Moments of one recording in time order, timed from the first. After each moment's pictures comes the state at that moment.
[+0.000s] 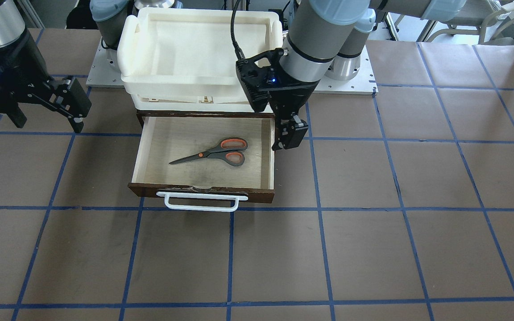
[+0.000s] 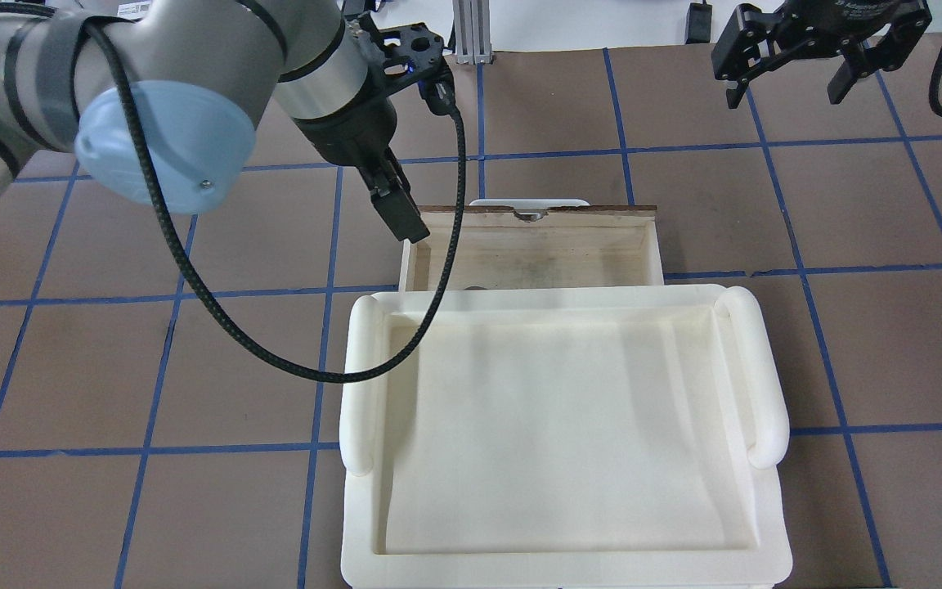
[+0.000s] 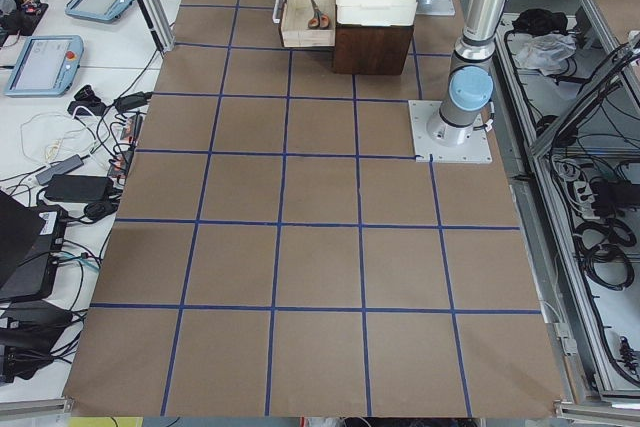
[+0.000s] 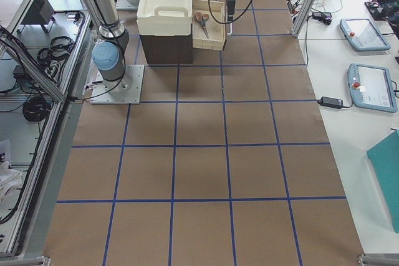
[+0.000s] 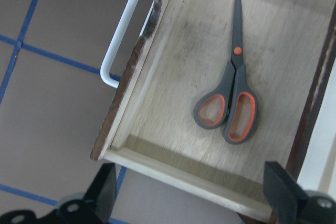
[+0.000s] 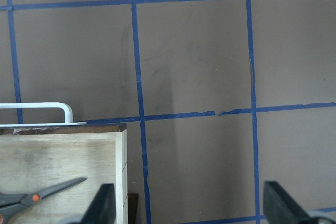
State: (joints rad) left arm -1.75 -1.67 -1.54 -1.47 1.36 0.98; right arm 1.50 -1.50 1.40 -1.57 -1.62 -0.02
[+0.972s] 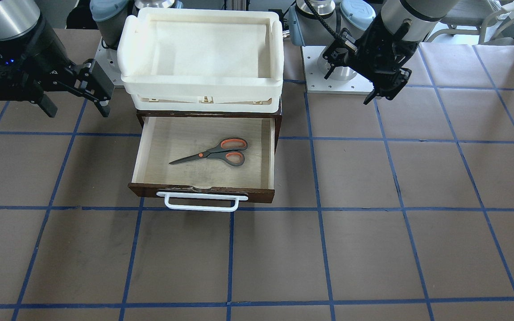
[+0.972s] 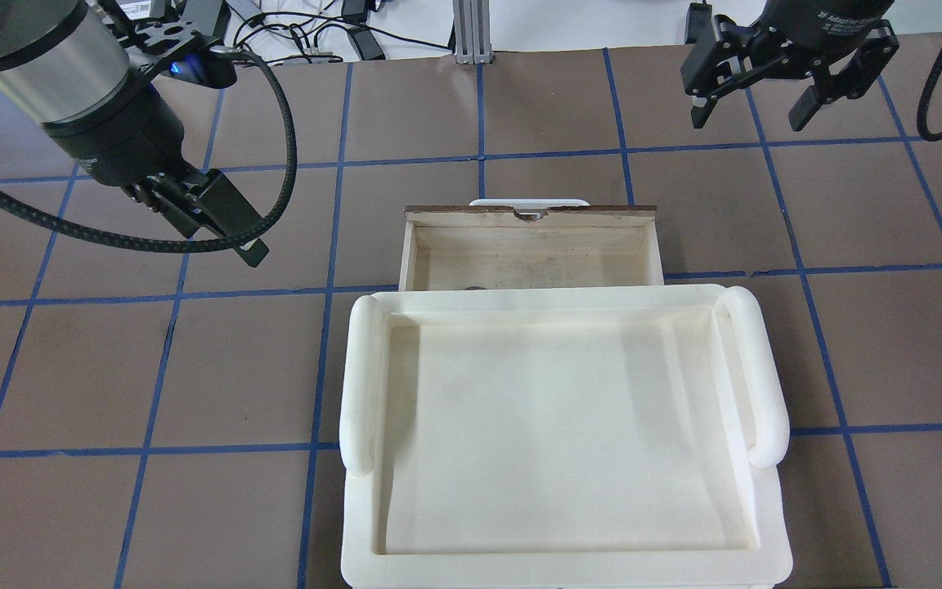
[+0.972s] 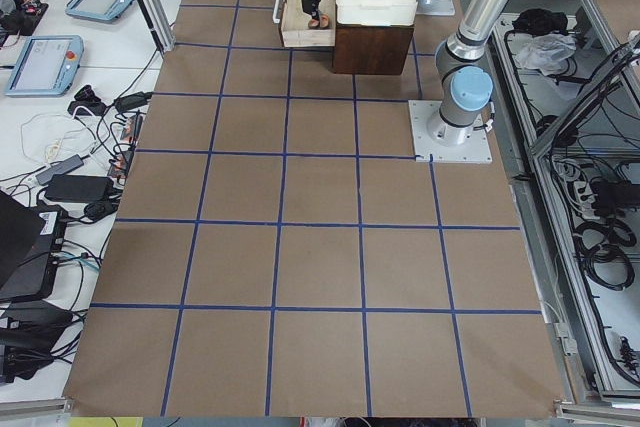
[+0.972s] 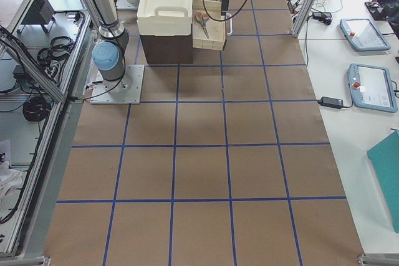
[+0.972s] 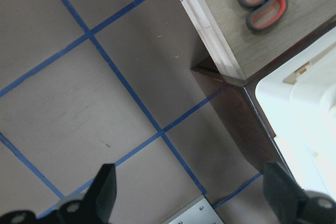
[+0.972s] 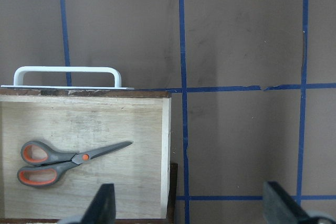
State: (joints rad) left arm -1.50 -1.52 -1.55 -1.80 1.43 0.55; right arm 1.51 -1.52 1.40 -1.47 -1.50 -0.04
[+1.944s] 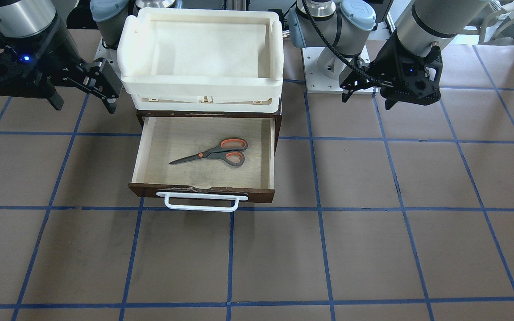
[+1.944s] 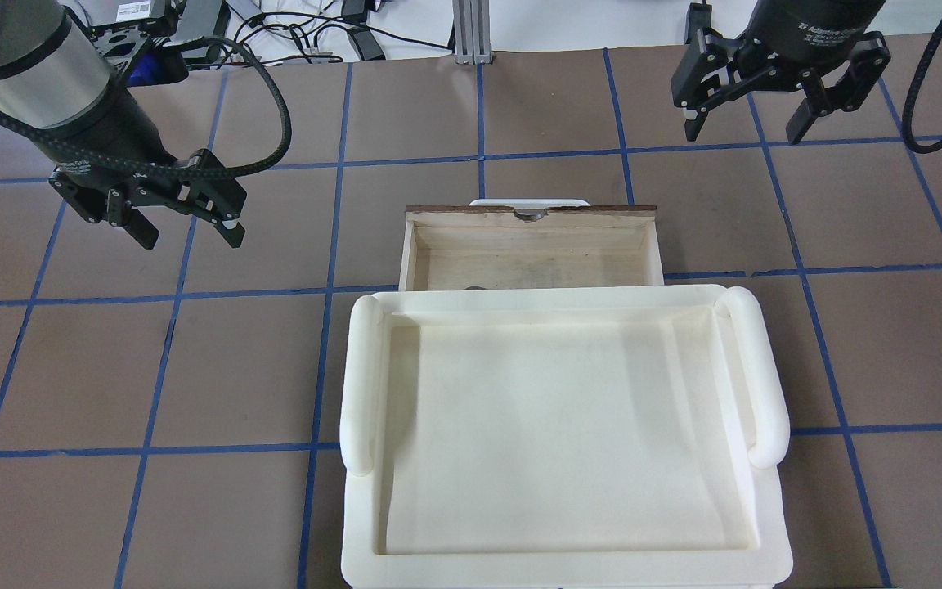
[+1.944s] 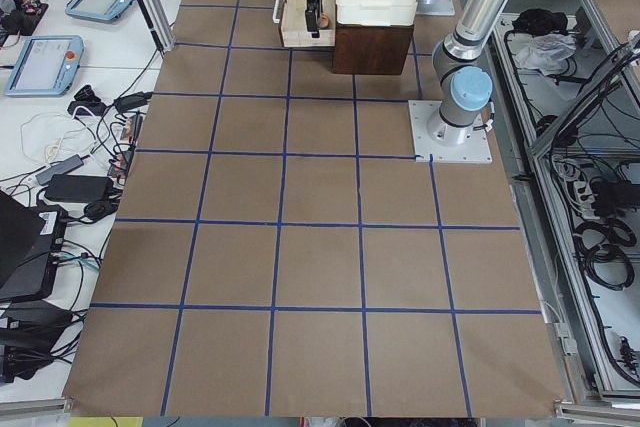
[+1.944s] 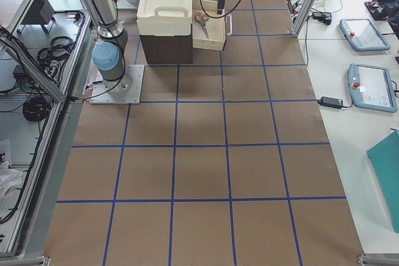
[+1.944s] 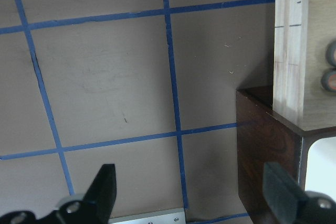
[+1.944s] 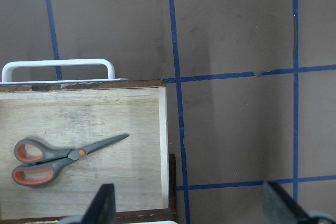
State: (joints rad) left arm -1.48 -1.53 -1.59 -1.72 1.50 0.19; right arm 1.54 -1.52 1.40 -1.45 -1.54 0.05
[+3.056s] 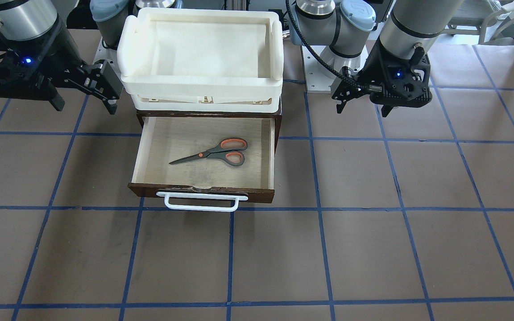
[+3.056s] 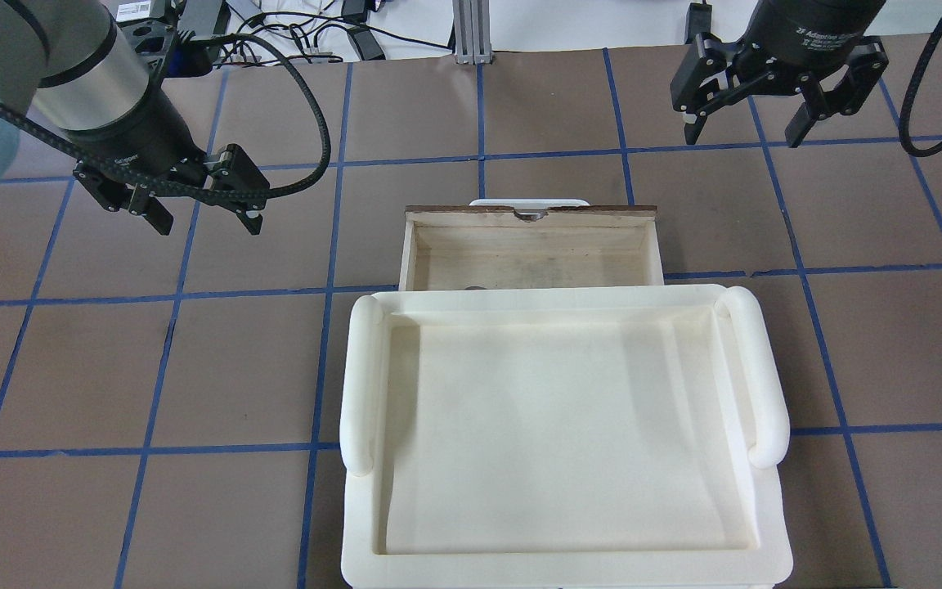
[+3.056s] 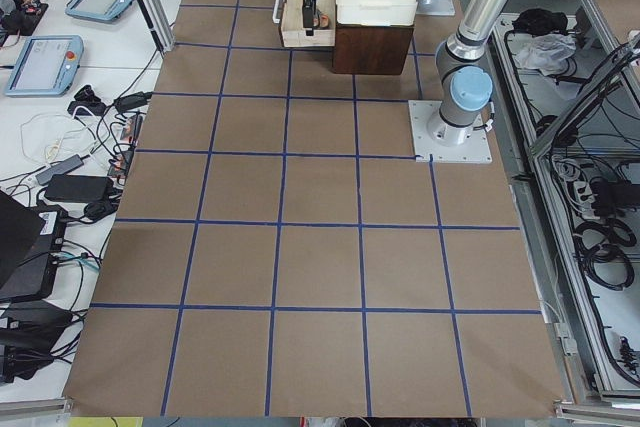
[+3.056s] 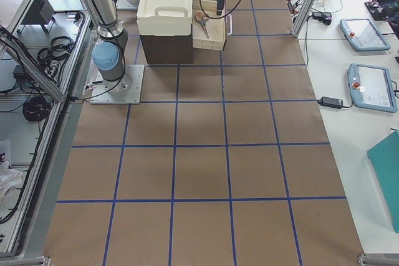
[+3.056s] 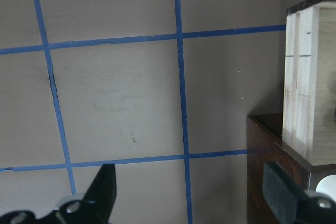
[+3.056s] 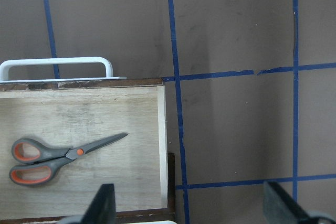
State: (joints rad) left arm -1.53 -1.53 -1.62 -1.59 1.56 0.09; right arm 1.54 -1.52 1.41 -1.45 -1.54 0.04
